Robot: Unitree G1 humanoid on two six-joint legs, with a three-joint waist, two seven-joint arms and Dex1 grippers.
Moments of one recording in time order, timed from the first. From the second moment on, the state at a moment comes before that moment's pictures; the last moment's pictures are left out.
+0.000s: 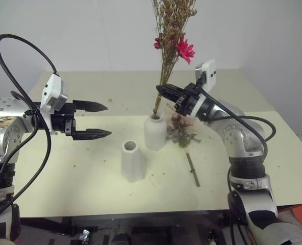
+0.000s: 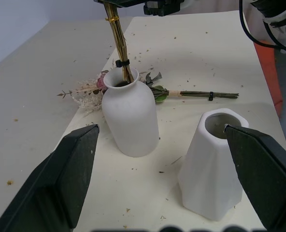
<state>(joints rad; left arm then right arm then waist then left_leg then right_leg) -0.71 0.98 0.11 0.06 -0.55 0.48 -1.40 -0.91 -0.29 -0.05 0.01 0.52 0.65 0.63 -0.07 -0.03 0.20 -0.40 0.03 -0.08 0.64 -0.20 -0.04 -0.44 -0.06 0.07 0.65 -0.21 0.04</state>
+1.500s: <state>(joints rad) -0.71 0.97 0.10 0.09 -0.53 0.44 -1.42 -0.95 -0.33 -0.04 0.11 0.51 0.67 0.65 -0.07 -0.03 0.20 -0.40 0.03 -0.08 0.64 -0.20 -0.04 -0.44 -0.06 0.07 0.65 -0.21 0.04</state>
